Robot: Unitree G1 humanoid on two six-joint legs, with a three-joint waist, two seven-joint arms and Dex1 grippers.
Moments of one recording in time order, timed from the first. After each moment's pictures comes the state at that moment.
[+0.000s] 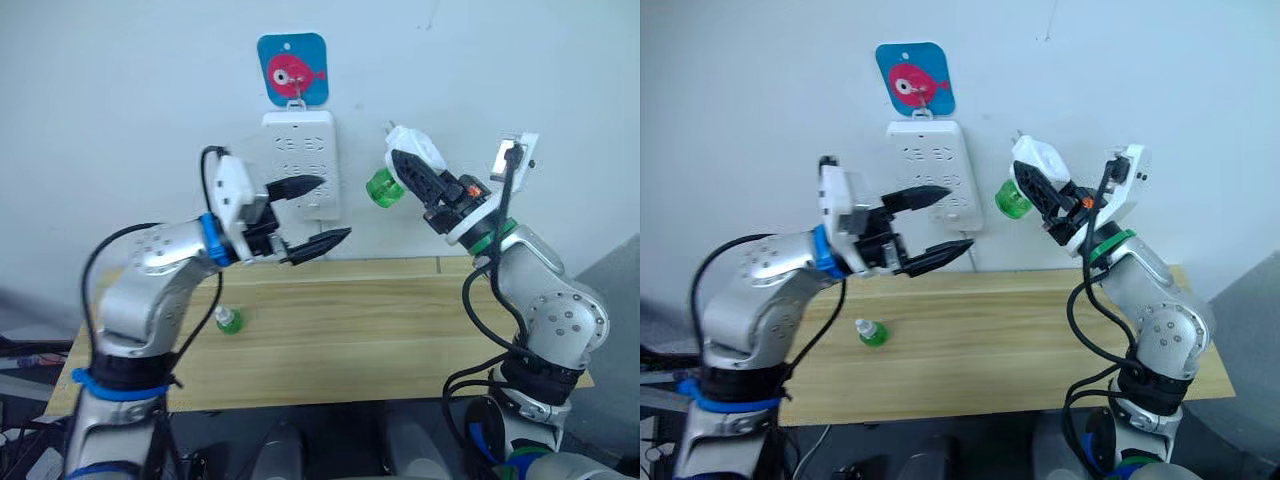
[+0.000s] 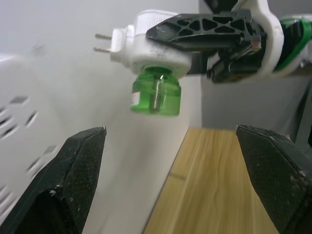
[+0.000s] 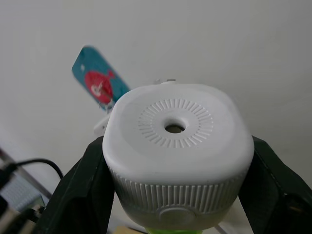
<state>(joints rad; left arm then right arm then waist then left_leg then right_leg) -0.55 0.47 -0.01 -0.26 -0.50 0.41 -0.85 -0.58 0.02 -0.44 -0.50 1.04 1.04 -0.02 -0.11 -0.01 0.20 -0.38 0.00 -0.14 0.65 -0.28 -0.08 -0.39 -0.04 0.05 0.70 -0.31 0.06</state>
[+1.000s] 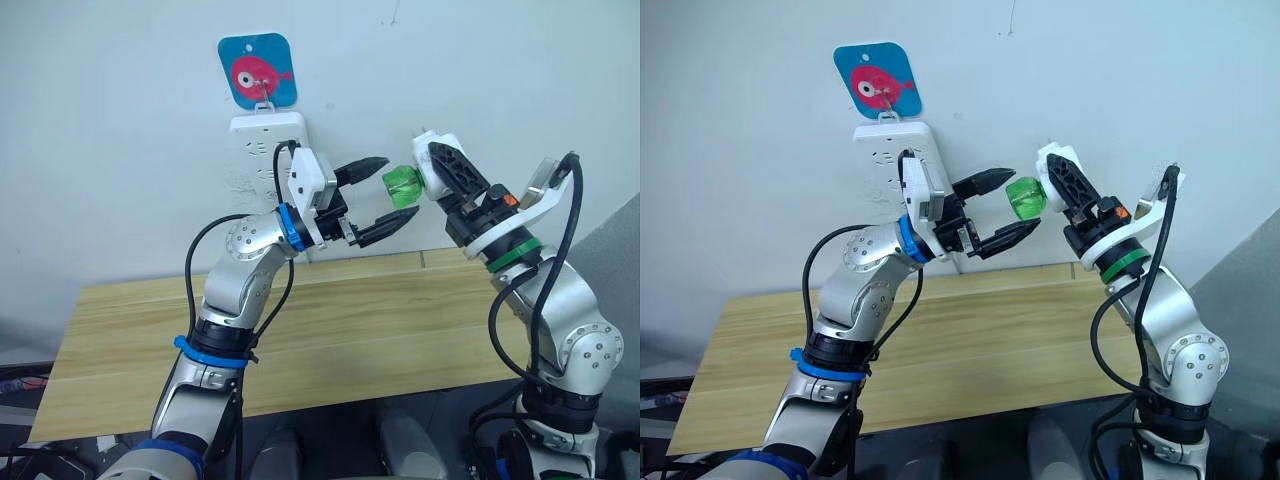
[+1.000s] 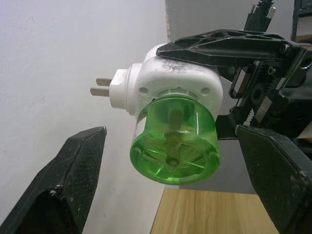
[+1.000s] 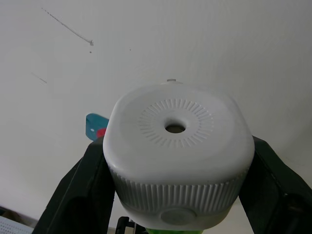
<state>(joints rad) -0.66 0.23 -0.11 -0.05 -0.42 0.21 -0.84 -0.40 -0.19 -0.24 -0.55 1.72 0.60 -0.49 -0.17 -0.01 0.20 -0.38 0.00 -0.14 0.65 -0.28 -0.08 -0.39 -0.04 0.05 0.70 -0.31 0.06</state>
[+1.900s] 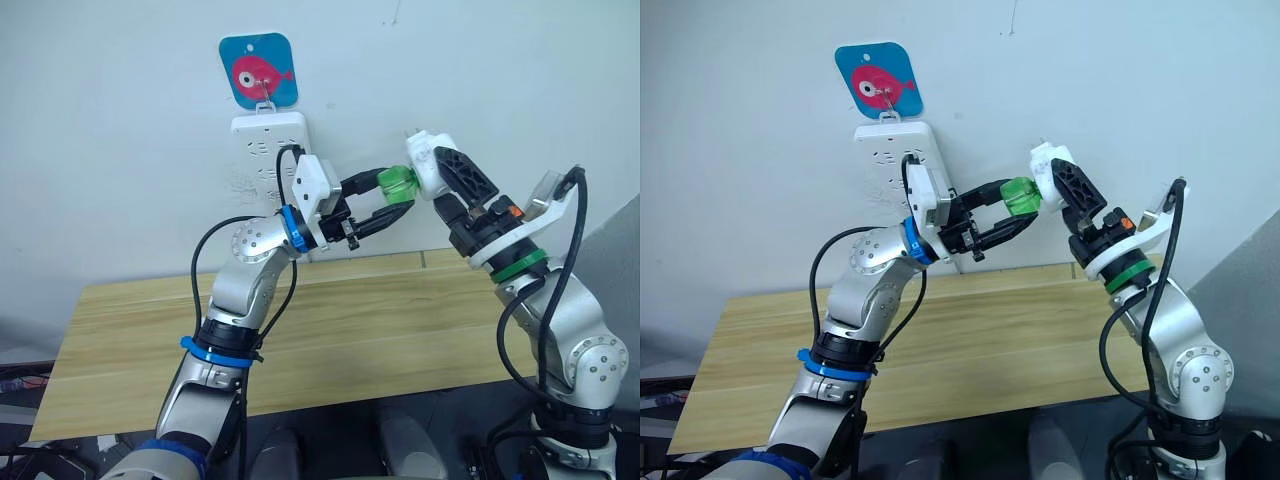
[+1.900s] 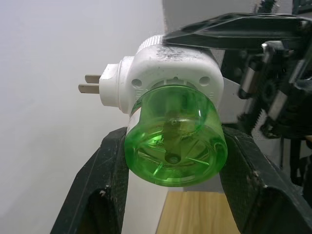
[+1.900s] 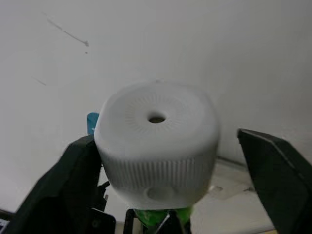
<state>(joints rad) -0.66 0.23 -0.12 0.00 -0.37 0.12 -0.87 -0.31 -0.31 -0.19 -0.59 1.80 0.48 -0.48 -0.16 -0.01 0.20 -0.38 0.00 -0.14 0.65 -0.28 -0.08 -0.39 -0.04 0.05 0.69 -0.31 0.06</state>
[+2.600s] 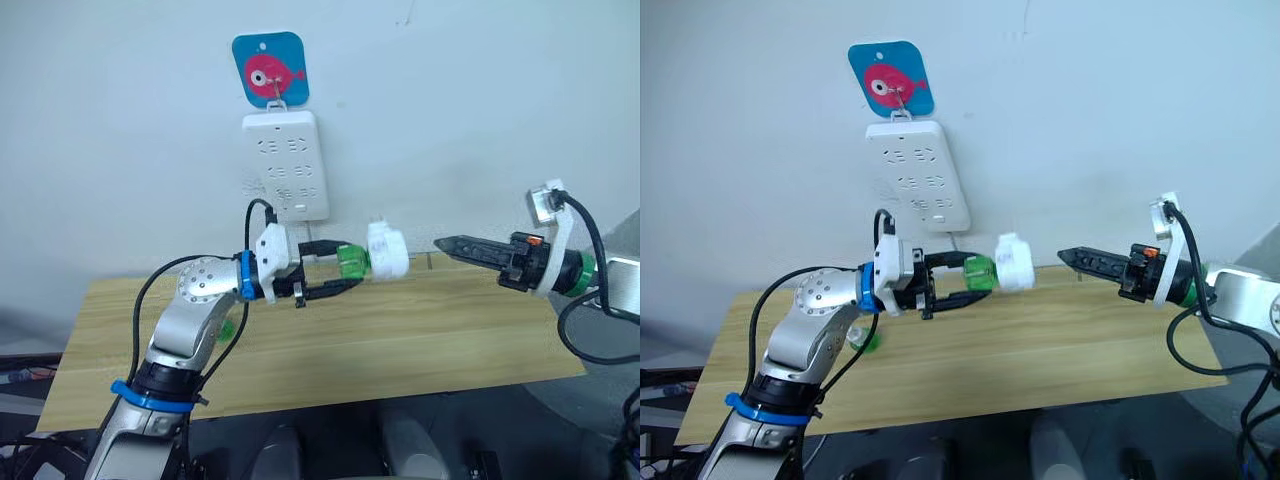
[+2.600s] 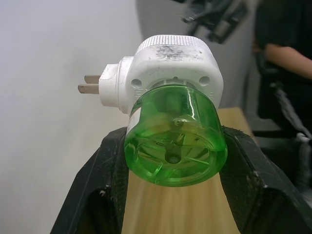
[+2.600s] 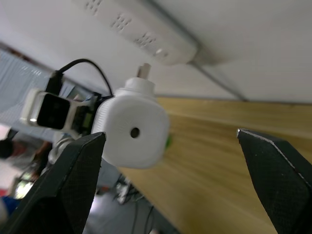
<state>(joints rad) -0.39 0.49 -0.13 -0.14 -0.39 0.09 -1.12 -0.43 -0.97 -0.13 -0.09 1.76 1.17 0.32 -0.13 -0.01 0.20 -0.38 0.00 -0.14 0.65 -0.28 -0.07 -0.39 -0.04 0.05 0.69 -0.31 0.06</state>
